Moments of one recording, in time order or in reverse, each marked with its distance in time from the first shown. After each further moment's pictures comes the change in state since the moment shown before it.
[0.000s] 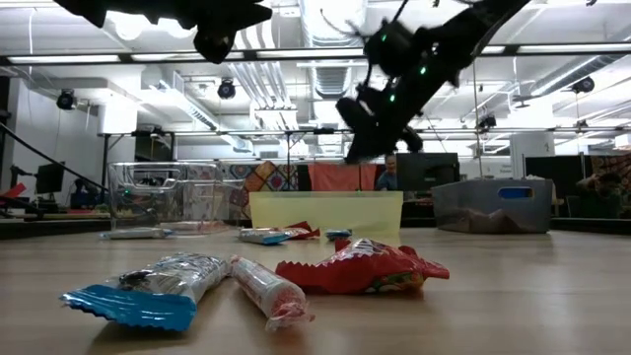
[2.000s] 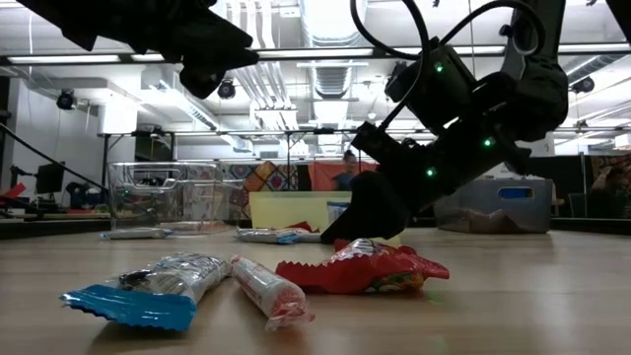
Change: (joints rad) left arm -0.001 0.002 -0.101 -0.005 -0.001 -0.120; right arm 0.450 0.372 -0.296 0.767 0.142 -0.190
